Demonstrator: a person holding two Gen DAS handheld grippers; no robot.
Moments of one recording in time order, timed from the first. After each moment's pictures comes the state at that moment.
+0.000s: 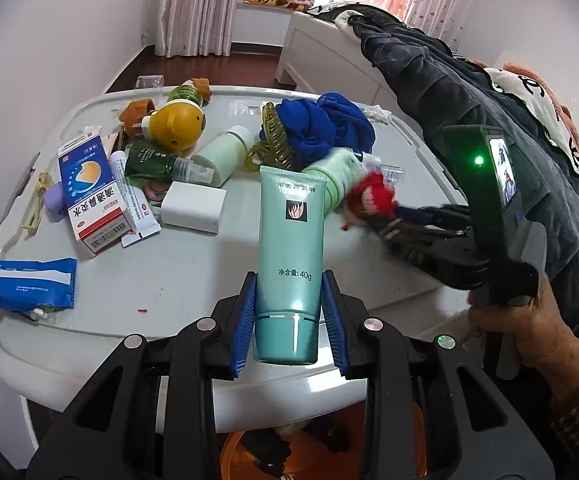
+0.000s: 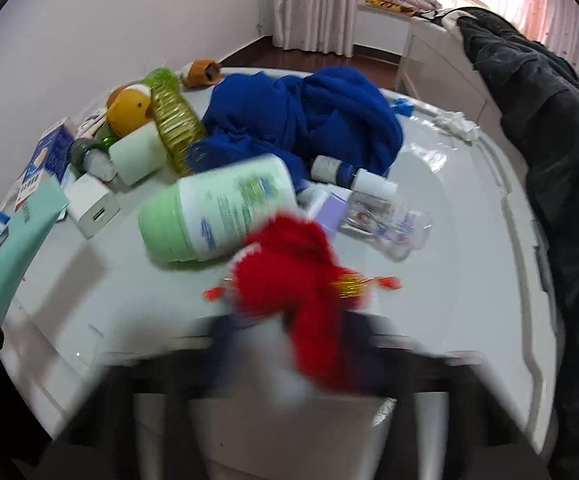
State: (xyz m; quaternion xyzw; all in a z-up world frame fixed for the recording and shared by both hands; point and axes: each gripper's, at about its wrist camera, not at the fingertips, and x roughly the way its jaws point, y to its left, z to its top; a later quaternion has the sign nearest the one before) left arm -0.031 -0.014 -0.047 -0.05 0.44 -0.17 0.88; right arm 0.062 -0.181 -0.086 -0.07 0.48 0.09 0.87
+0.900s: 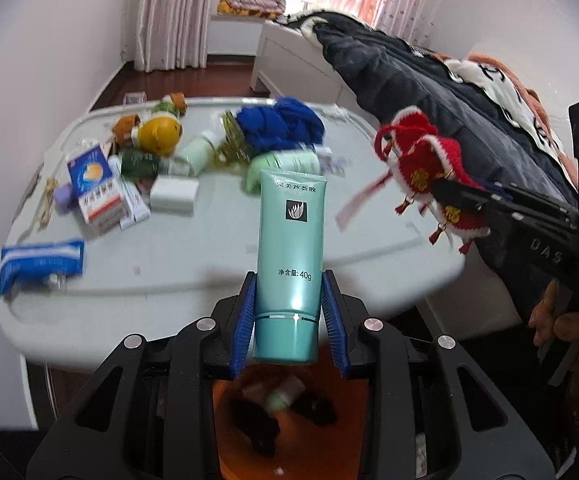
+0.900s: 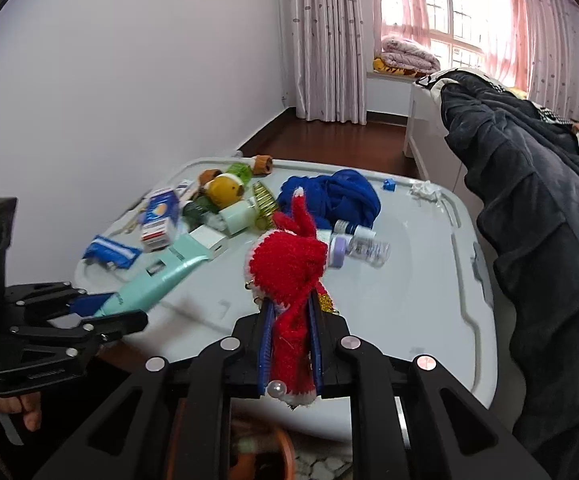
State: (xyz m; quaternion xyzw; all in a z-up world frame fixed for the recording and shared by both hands) left arm -0.104 -0.021 -0.017 -0.03 0.43 -0.21 0.88; right arm -0.094 -0.199 0.031 -0.02 0.38 0.16 0.91
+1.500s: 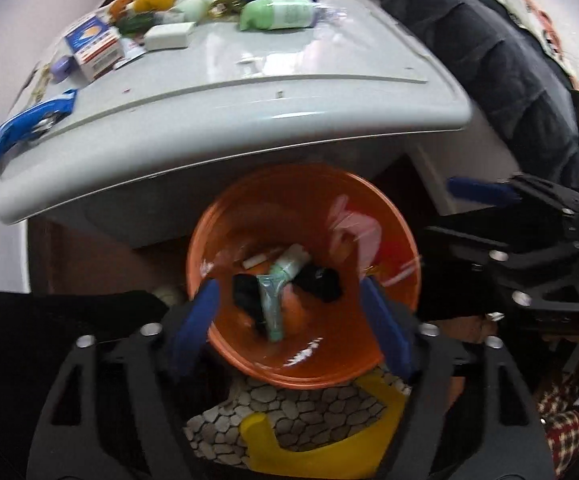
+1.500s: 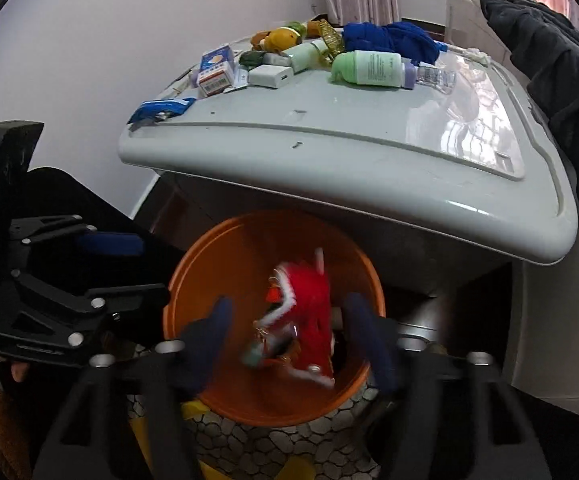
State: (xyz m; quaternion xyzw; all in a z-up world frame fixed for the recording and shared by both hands) left arm -0.173 -0.016 -0.079 0.02 0.57 -0.19 0.80; right arm -0.177 -0.171 -0.059 -0.02 0.52 0.19 0.83
